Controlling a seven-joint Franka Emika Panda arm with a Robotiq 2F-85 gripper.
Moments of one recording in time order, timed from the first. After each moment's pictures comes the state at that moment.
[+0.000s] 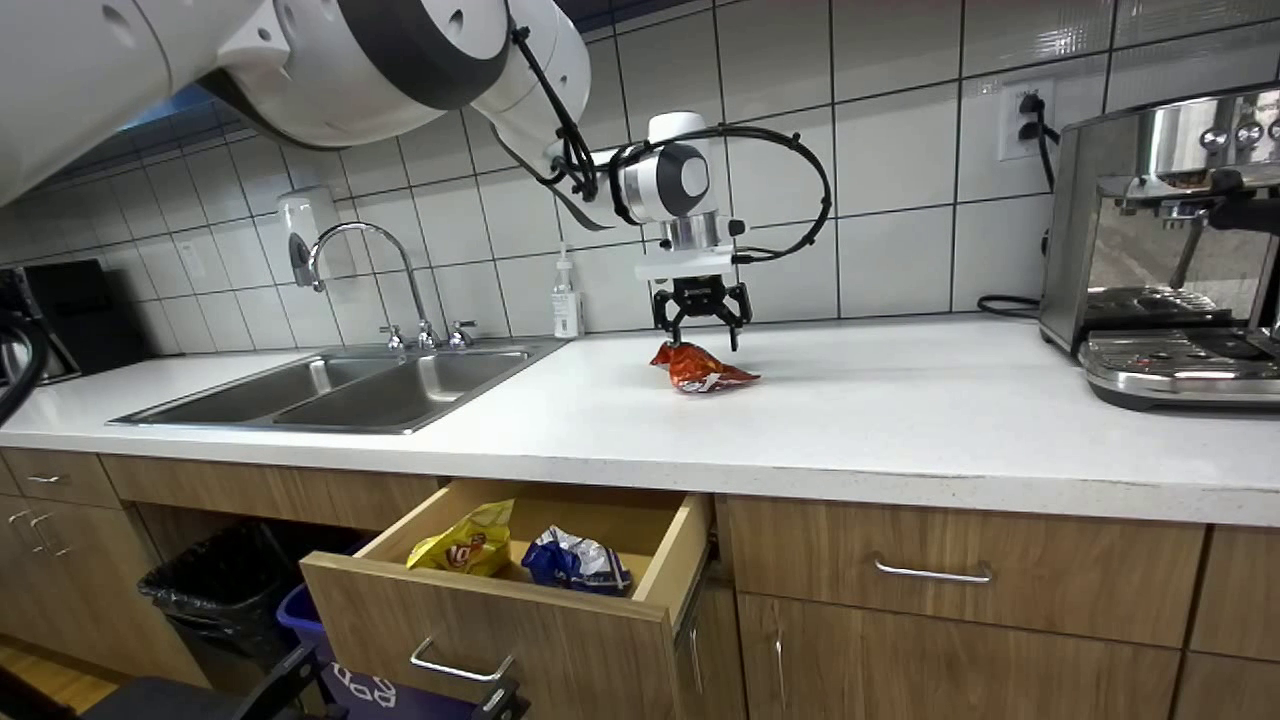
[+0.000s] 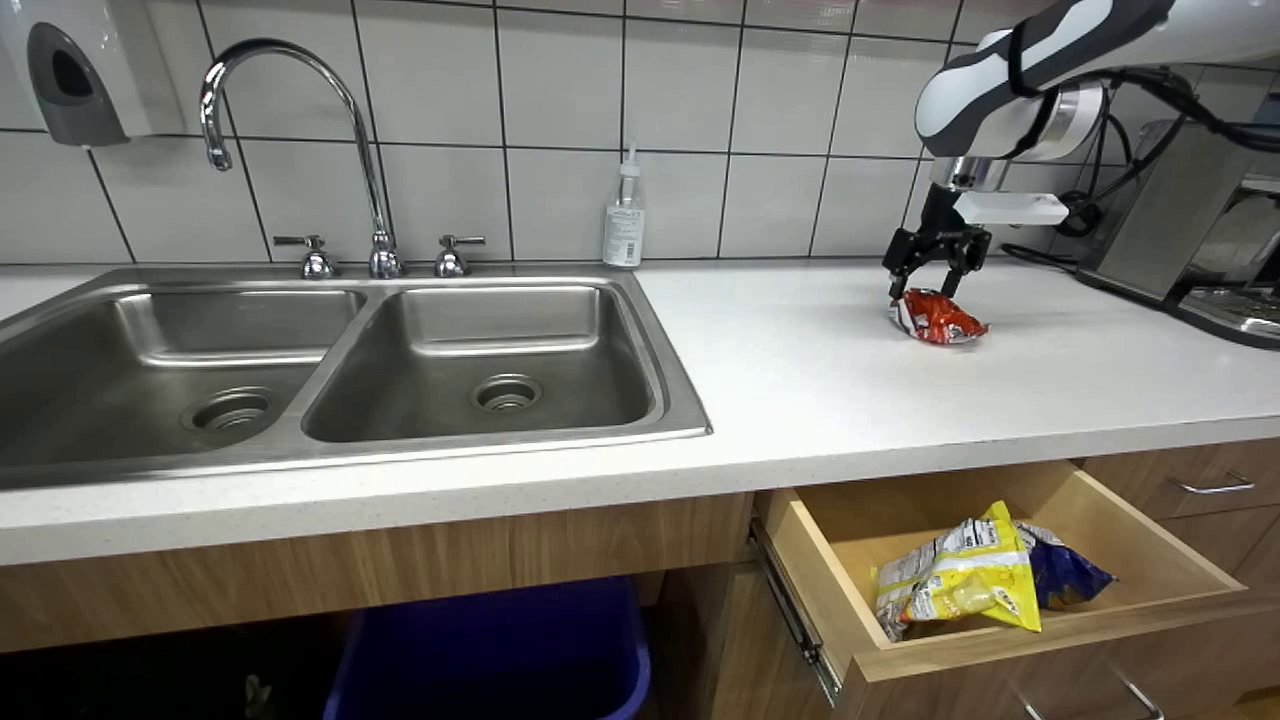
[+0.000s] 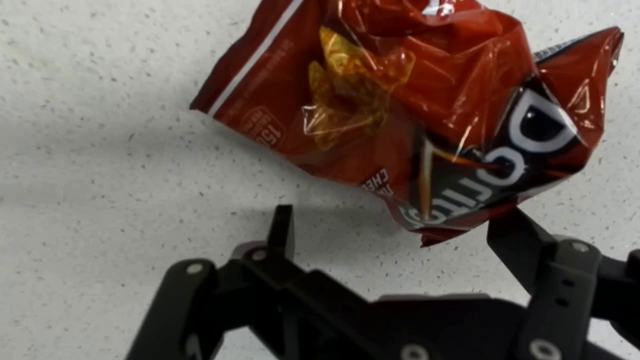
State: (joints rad) arm -0.19 0.99 -0.03 -1.04 0.03 2.13 -0.25
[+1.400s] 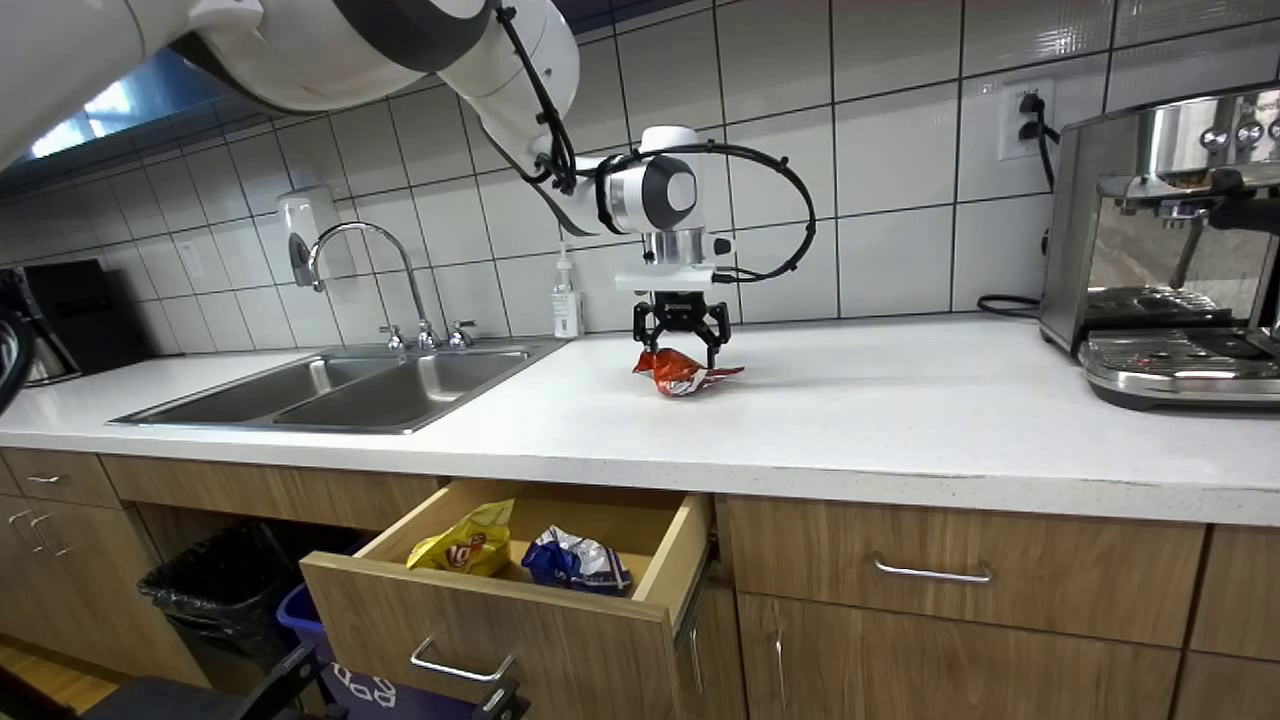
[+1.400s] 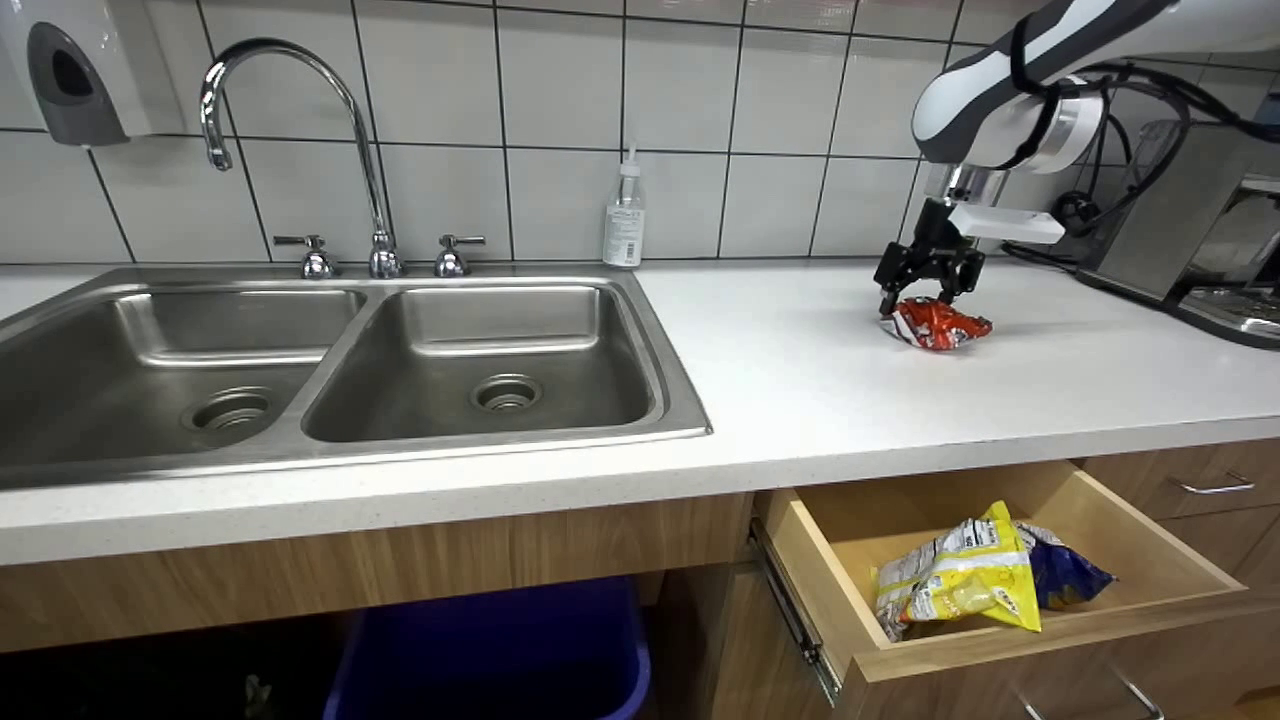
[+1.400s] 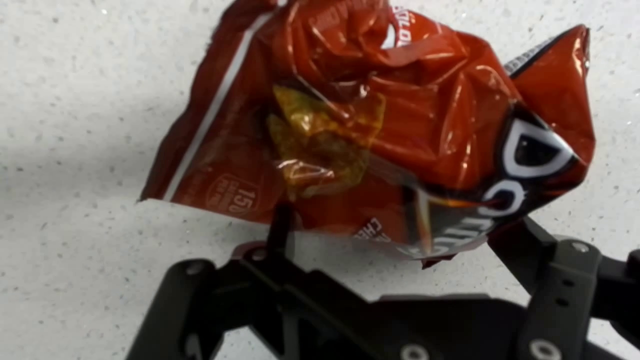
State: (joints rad) arm -0.19 0.91 0.00 -1.21 0.08 2.15 -0.25
